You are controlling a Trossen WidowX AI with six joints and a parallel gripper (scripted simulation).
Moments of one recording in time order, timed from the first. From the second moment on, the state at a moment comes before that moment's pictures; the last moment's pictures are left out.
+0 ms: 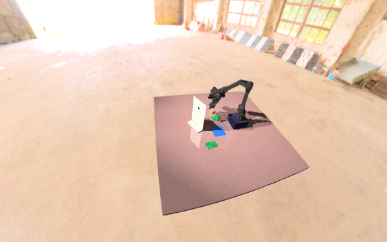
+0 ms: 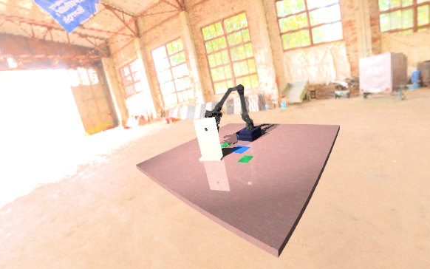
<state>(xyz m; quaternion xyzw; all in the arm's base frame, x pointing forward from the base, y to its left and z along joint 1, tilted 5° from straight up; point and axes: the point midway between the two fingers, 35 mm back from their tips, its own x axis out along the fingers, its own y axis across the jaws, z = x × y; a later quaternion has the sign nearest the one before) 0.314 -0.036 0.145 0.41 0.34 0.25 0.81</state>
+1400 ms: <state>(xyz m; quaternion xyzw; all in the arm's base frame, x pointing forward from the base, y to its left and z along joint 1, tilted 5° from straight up) 0.333 -0.061 0.139 0.58 0.31 0.29 0.70</state>
